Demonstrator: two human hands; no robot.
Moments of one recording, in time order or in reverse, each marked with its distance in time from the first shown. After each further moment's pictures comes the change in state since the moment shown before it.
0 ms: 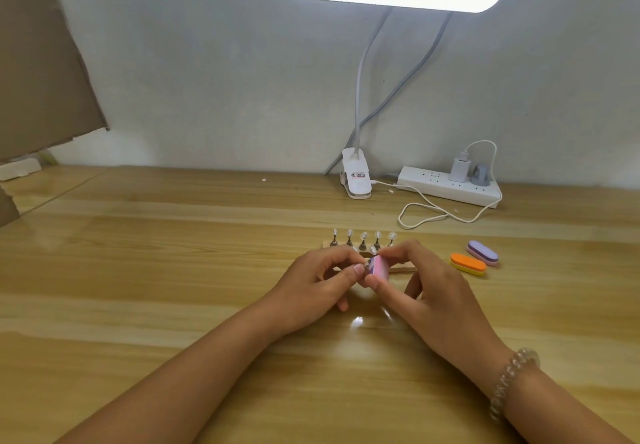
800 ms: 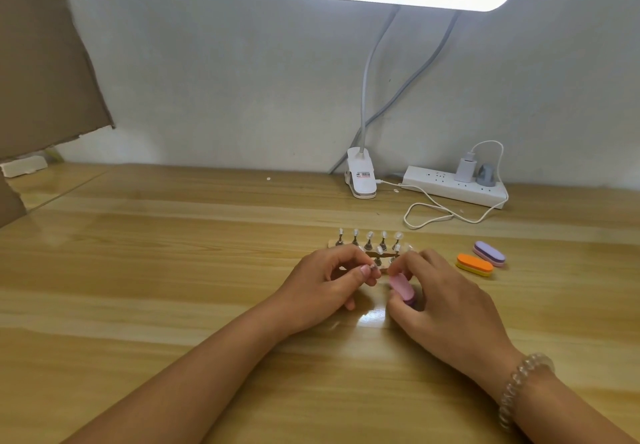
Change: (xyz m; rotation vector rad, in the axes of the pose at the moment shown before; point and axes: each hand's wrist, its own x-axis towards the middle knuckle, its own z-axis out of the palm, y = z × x) left_hand -0.002 0.004 0.001 -0.027 0.013 -0.017; right_hand -0.005 -0.005 -0.001 -0.362 -0.082 0.072
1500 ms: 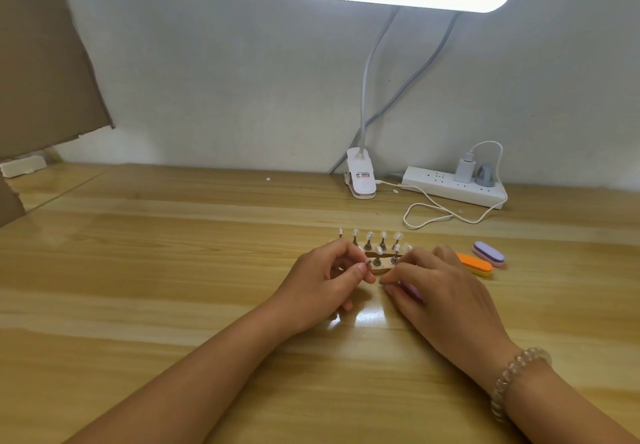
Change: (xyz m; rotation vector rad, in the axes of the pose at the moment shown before) left_hand -0.001 -0.002 0.001 -0.008 0.065 -0.044; right_hand 0.006 0.008 0.002 -0.135 0.084 -0.175
